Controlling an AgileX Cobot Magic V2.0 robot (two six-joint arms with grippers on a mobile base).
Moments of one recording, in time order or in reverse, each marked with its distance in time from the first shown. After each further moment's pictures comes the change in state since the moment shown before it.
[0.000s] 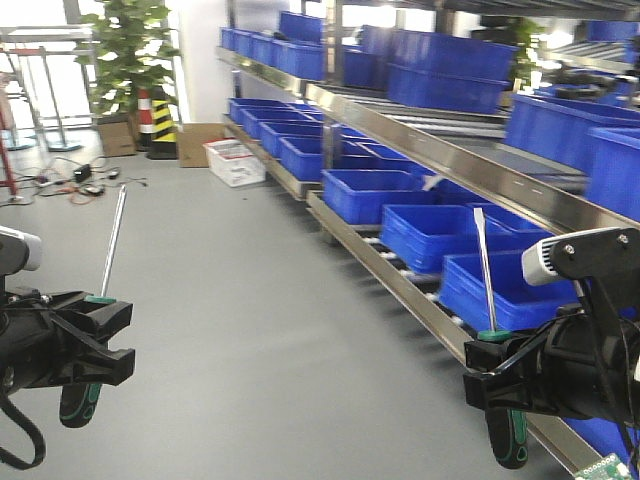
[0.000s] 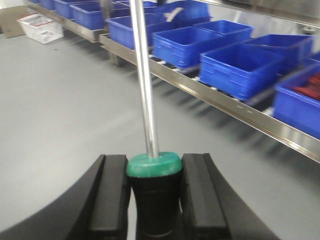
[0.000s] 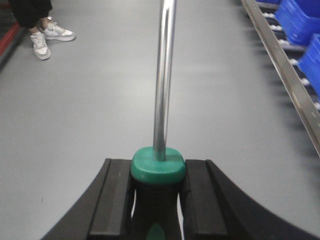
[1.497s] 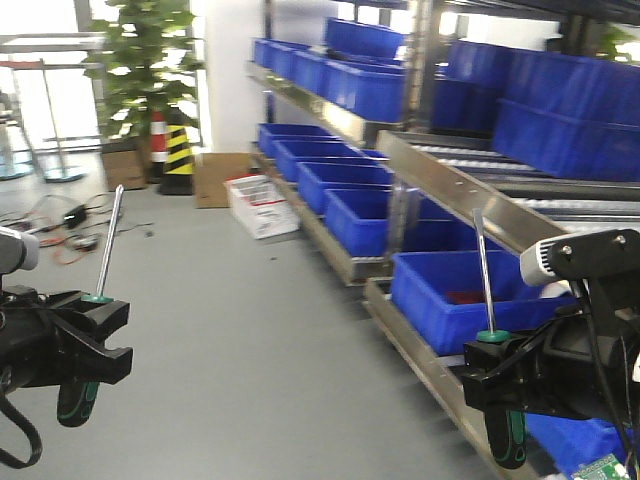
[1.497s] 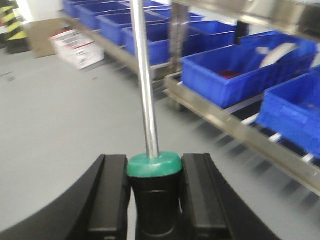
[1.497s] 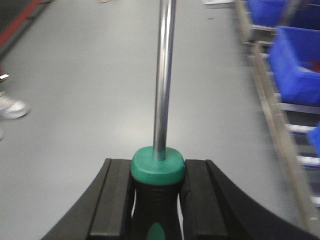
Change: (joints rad) left arm 0.000 0.000 0.000 0.000 0.000 0.000; right arm 0.000 0.001 0.000 0.001 -0.001 0.000
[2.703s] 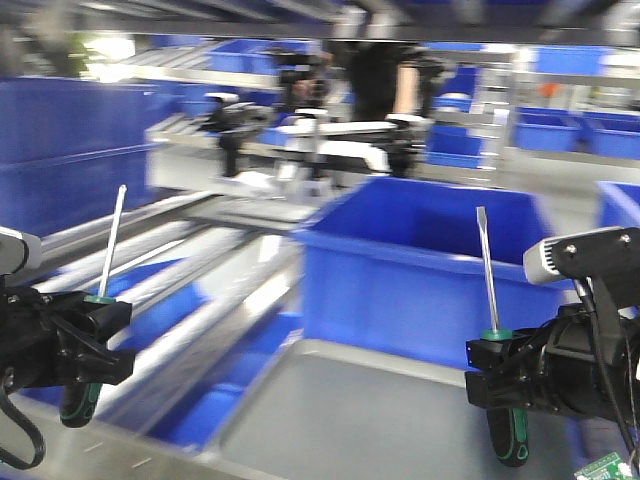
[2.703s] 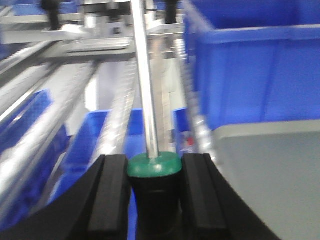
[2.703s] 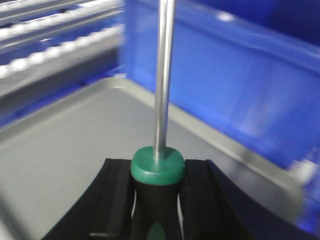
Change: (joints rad) left arm 0.000 0.000 0.000 0.000 0.000 0.000; right arm 0.000 -0.001 0.000 0.000 0.000 0.000
